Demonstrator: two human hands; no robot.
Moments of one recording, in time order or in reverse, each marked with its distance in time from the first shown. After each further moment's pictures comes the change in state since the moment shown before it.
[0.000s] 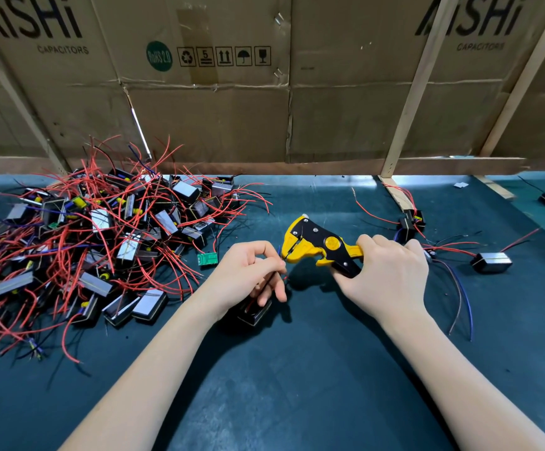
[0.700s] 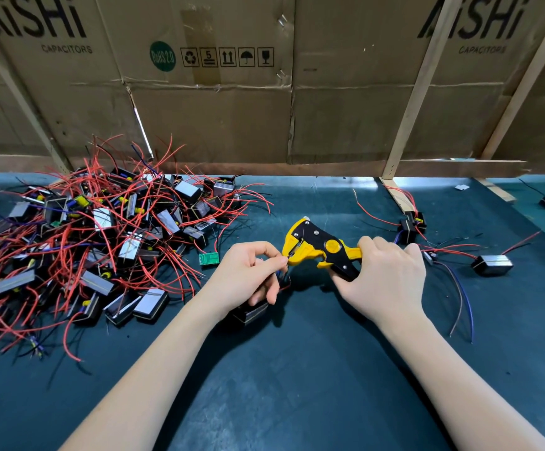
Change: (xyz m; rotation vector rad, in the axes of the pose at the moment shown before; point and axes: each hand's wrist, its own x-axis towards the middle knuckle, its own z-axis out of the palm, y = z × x) left_hand 0.000 -0.002 0.000 0.072 0.045 0.030; right_hand -0.002 -0.001 0.002 -0.026 -0.061 0.000
